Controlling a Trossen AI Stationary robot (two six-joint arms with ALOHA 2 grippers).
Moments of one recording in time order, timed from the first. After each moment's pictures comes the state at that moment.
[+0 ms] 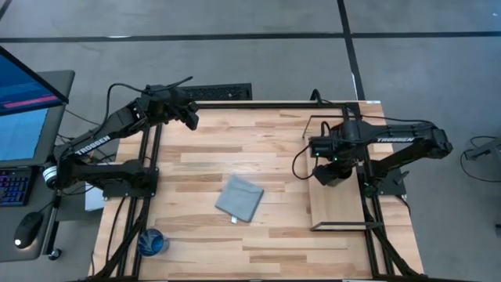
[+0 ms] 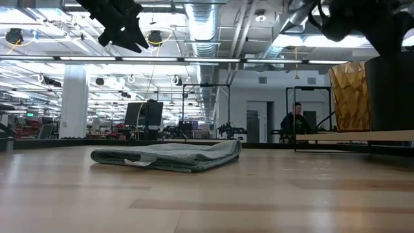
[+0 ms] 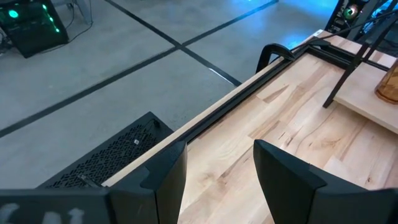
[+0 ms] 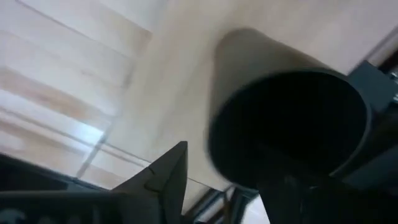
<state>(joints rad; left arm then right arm) 0.61 0.95 0.97 -0.49 -0.16 -0.13 -0.02 1.28 1.20 -1.57 -0.23 0.94</state>
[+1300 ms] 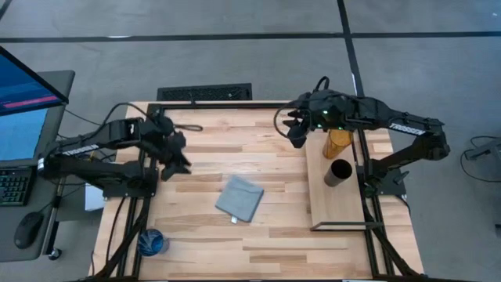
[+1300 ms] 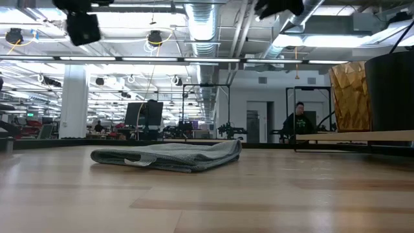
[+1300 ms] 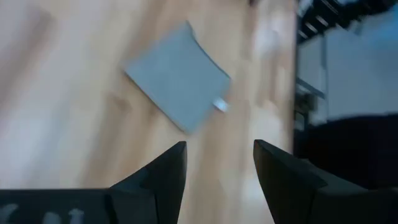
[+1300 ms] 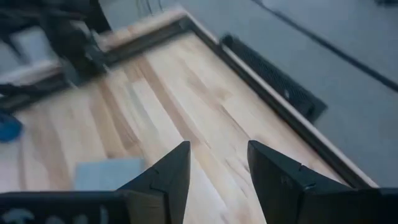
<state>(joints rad) 0.23 0.85 0.97 -0.98 0.43 -0.30 -0.15 1.30 1.51 -0.89 0.24 0.25</state>
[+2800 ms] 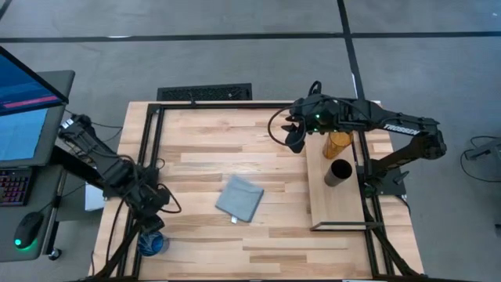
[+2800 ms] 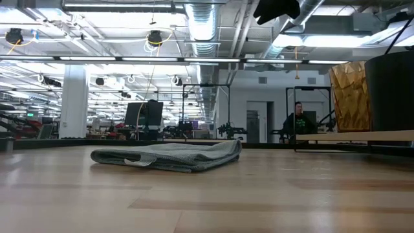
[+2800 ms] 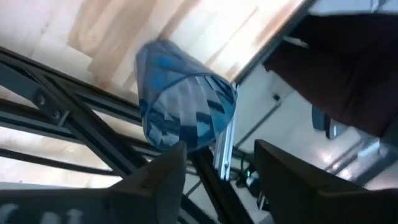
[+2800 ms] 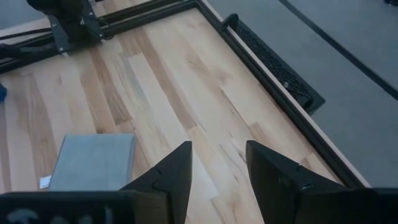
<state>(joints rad) -0.70 1.01 0.97 -1.07 0.41 -1.51 -0.13 1.34 1.51 -0.91 0.23 0.18</state>
